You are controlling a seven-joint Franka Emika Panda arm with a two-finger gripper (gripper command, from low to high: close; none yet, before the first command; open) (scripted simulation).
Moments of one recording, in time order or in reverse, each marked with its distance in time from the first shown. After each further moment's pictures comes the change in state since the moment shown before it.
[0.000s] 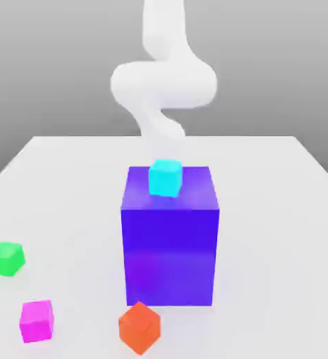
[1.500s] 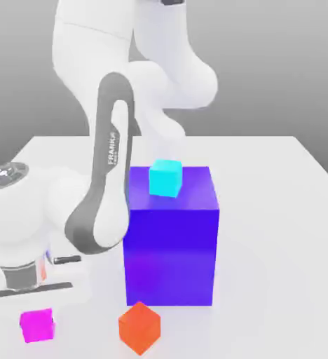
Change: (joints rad) arm -0.126 1.153 -0.257 -0.080 0.377 0.457 -0.895
